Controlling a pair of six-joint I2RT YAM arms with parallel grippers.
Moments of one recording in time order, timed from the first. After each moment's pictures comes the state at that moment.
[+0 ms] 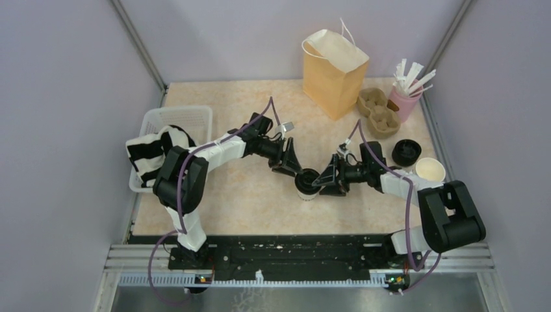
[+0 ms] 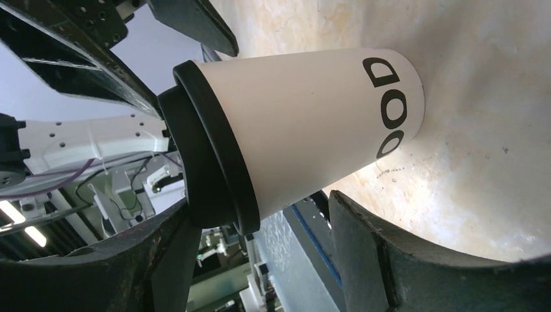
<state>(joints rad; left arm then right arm) -0.53 1.83 1.21 -0.35 0.92 -0.48 0.27 1.39 0.54 0.00 -0.97 0.76</state>
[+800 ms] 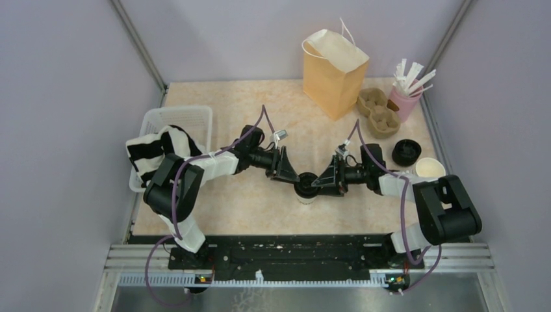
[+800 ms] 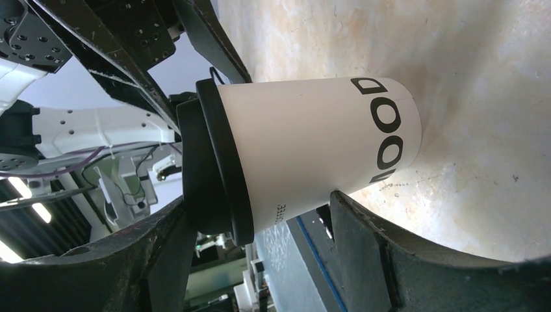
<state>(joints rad) -0.51 1.74 0.89 0.05 1.00 -0.61 0.25 1.46 0.48 0.20 -1.05 0.77</state>
